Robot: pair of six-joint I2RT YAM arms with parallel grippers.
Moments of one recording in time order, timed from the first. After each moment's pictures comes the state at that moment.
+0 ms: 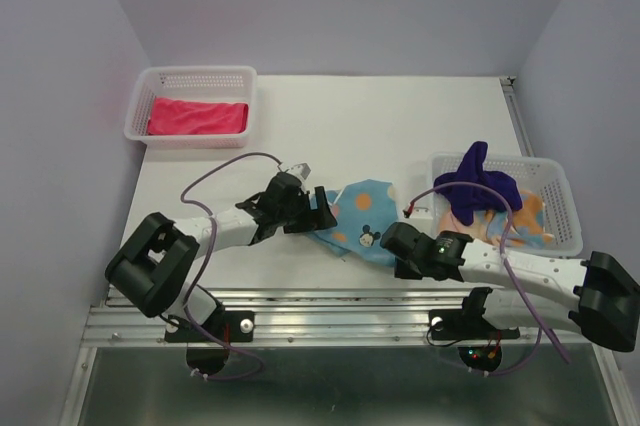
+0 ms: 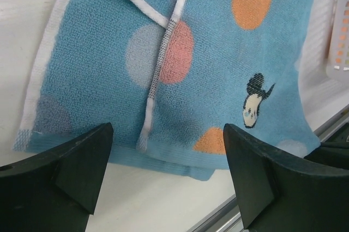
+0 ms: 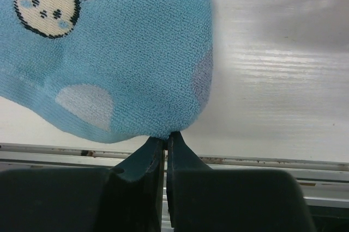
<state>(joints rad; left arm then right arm) -0.68 1.44 0.61 0.08 0.17 -0.72 1.03 1.09 0.57 -0.70 0.36 1.04</state>
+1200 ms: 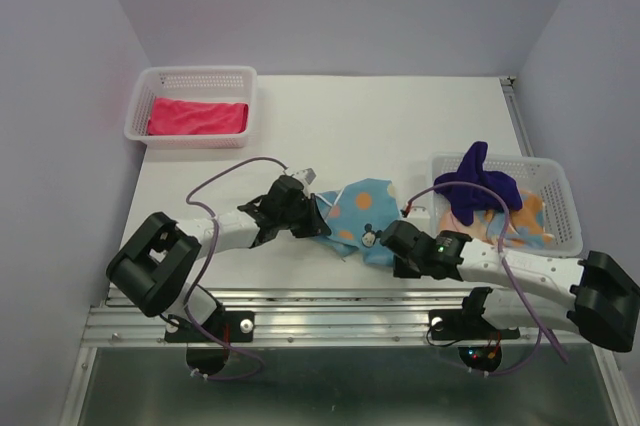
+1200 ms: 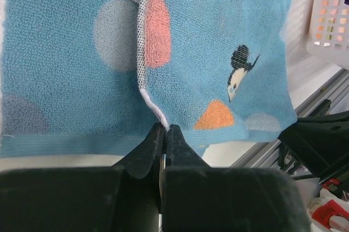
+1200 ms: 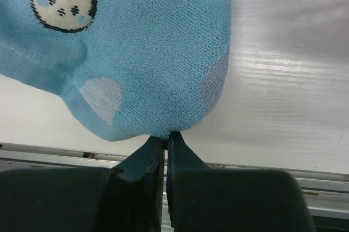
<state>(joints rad) -0.70 1.46 0.60 0.10 0.26 -0.77 1.01 1.11 0.56 -0.64 0.33 1.00</state>
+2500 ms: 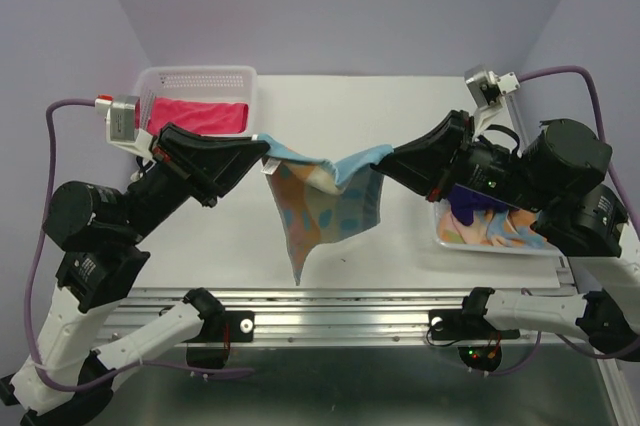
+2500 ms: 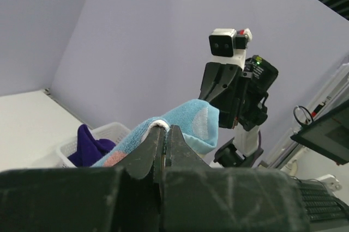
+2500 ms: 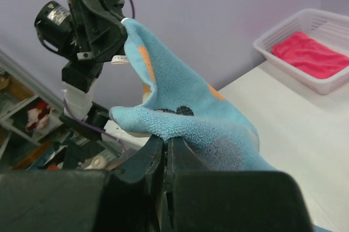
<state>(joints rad) -0.70 0.73 1.33 -0.18 0.26 -0.74 1.00 1.01 1.67 -0.51 -0.17 0.48</state>
